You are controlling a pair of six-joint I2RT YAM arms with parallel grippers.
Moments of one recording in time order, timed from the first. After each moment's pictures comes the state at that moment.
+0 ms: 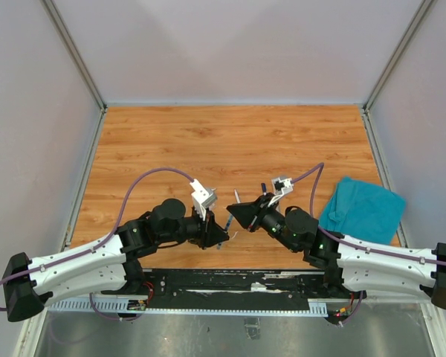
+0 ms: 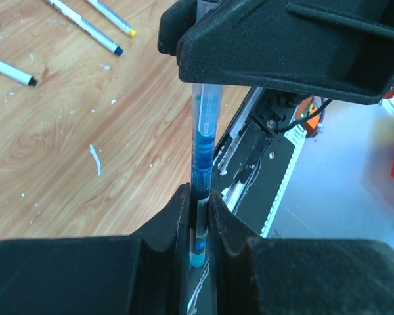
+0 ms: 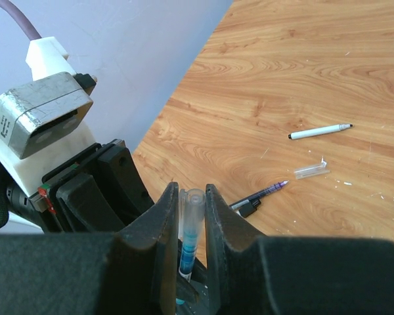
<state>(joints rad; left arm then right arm) -1.04 0.80 0.54 -0.10 0.15 -0.51 1.23 0.90 0.47 0.36 0.37 0.70</state>
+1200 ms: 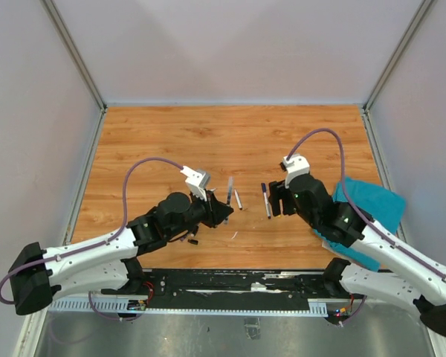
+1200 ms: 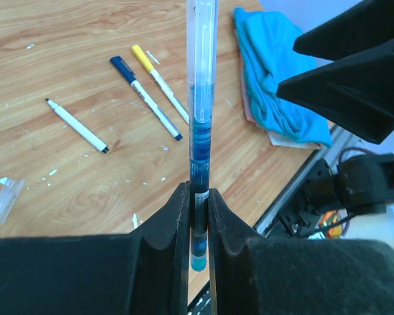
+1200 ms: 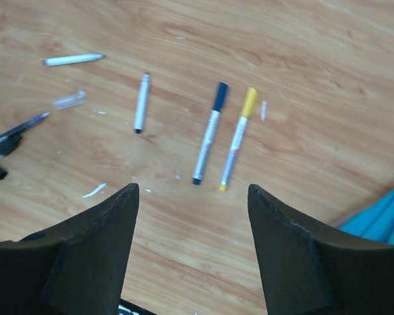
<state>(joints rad) -1.01 0.90 0.51 0.17 -0.12 -0.60 0.98 0.86 0.87 -0.59 0.47 0.28</state>
